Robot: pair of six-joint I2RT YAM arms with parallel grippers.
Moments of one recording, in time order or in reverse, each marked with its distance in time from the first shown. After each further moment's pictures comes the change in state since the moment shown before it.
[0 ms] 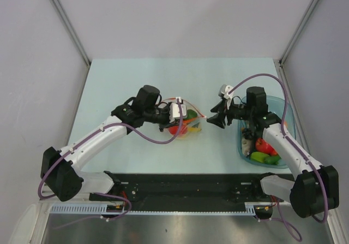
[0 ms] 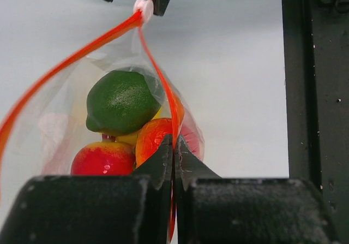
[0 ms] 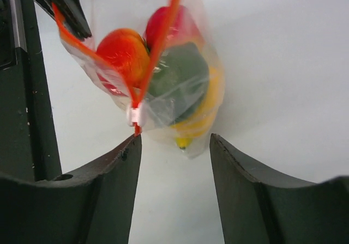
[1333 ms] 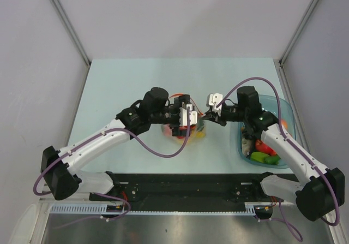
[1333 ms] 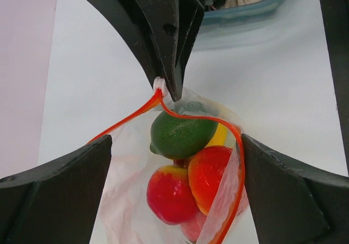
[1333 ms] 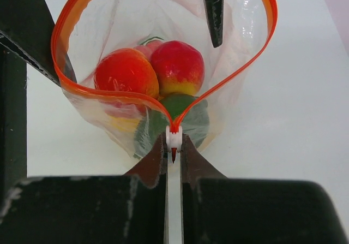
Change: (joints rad) left arm -0.167 -0.005 0.053 0.137 -0.187 0.107; right arm 0.181 -0.028 0.095 -0.125 0.114 -0.306
